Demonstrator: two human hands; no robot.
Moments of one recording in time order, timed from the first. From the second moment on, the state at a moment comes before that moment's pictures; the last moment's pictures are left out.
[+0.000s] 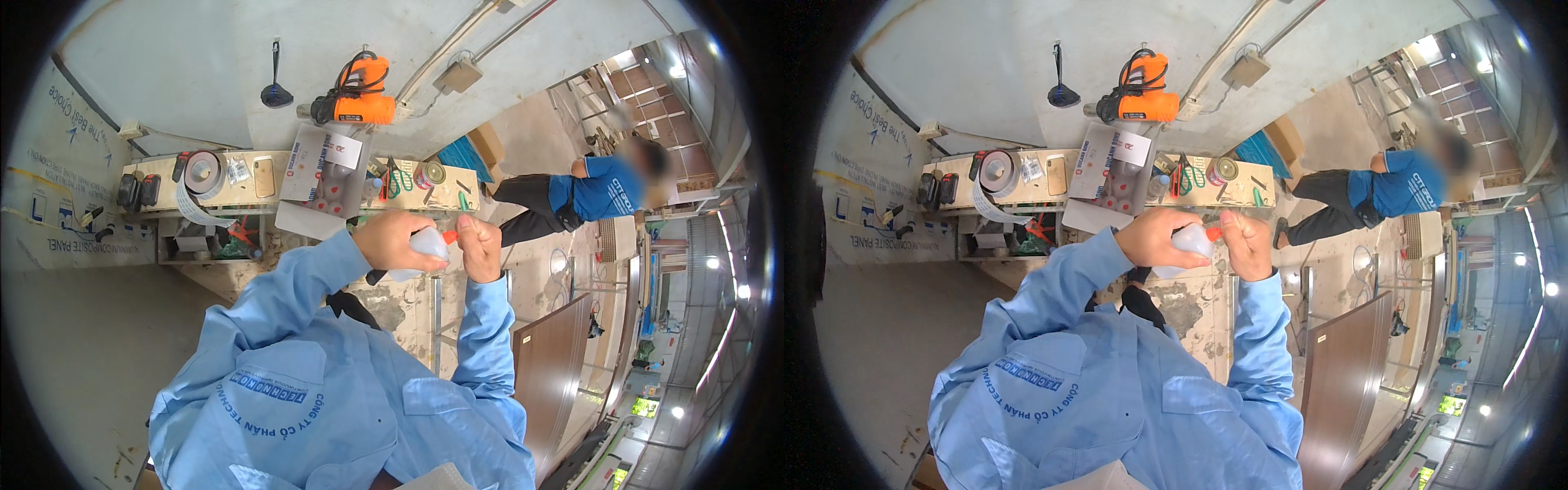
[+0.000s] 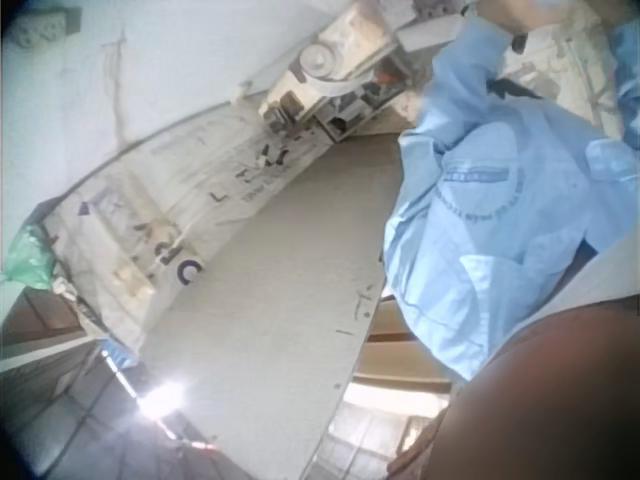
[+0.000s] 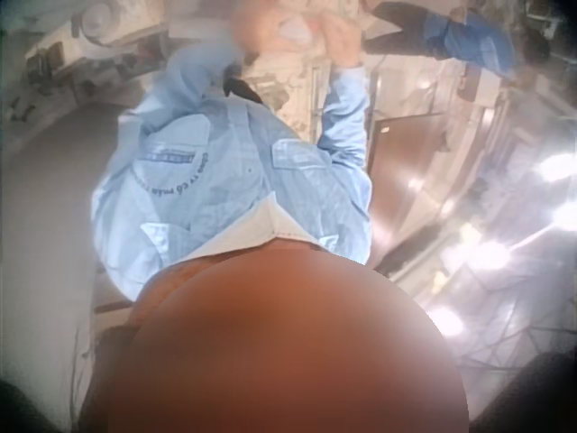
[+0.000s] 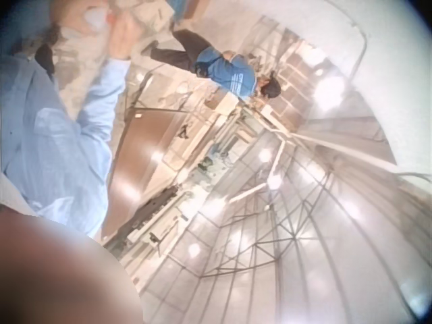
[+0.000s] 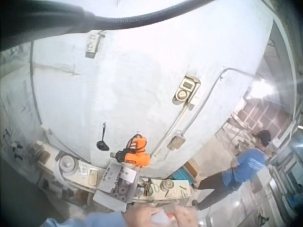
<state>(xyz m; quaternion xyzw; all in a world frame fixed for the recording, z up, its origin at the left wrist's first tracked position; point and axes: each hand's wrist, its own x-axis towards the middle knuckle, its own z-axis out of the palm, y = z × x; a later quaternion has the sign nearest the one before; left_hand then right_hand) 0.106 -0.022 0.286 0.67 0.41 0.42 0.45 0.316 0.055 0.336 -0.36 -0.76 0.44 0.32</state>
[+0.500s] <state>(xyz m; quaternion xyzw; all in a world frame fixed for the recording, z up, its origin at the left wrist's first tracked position) 0.093 -0.024 0.256 0.59 0.48 0.51 0.39 0.397 0.069 0.257 -0.59 -0.55 0.56 0.19</state>
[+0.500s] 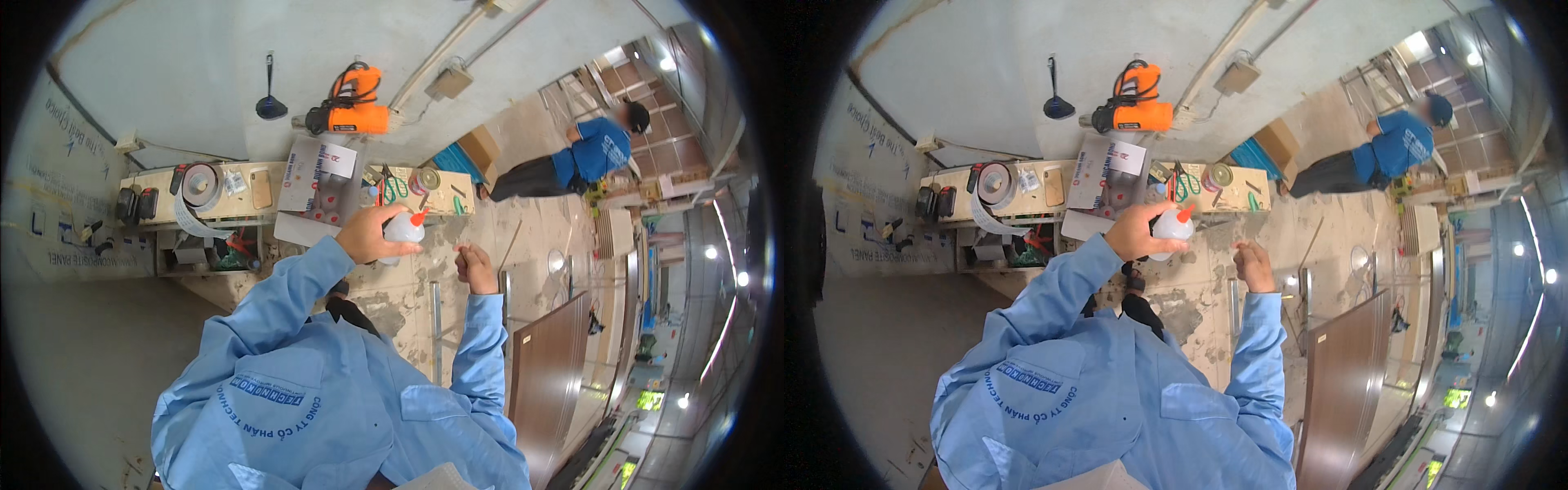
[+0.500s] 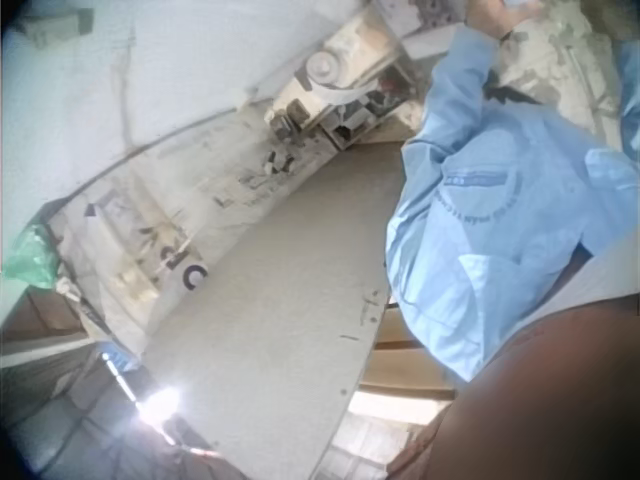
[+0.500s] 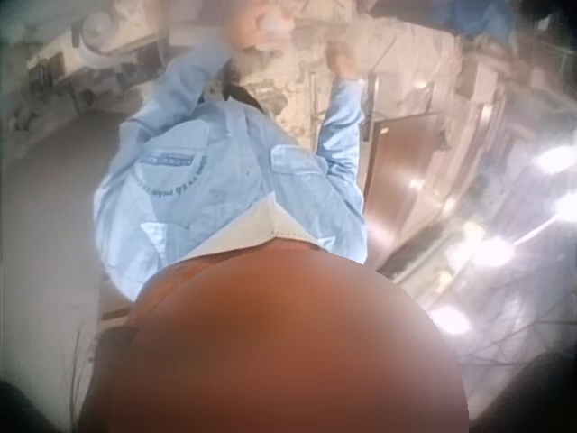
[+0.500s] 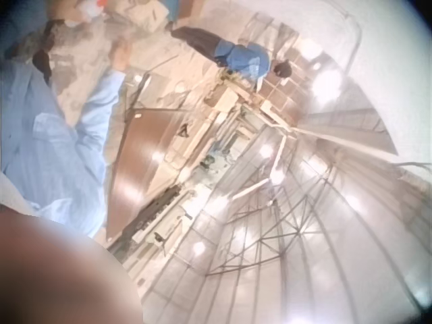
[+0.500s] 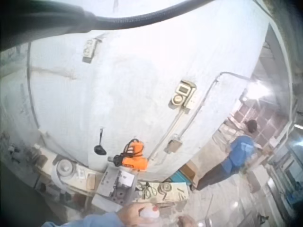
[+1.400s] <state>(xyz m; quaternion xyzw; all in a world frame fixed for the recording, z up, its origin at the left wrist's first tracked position) 0.122 -0.027 0.270 0.66 0.44 0.47 0.40 0.307 0.019 0.360 -0.37 -0.69 0.47 0.41</state>
